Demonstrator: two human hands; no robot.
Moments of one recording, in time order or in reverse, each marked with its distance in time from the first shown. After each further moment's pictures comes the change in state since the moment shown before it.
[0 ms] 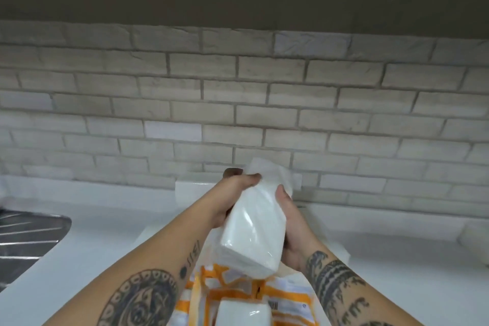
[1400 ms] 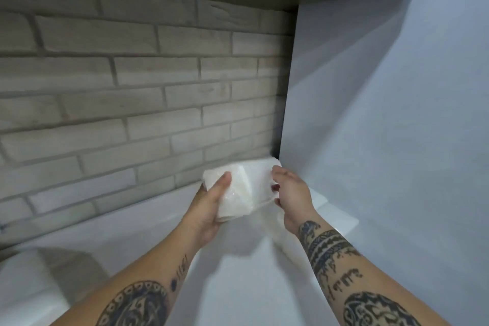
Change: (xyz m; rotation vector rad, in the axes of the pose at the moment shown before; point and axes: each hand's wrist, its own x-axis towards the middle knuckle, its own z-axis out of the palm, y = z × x) left_hand 0.103 -0.105 0.563 -0.264 -0.530 -0.017; right_hand -0.228 -0.195 -0.474 -0.069 1.071 -0.387
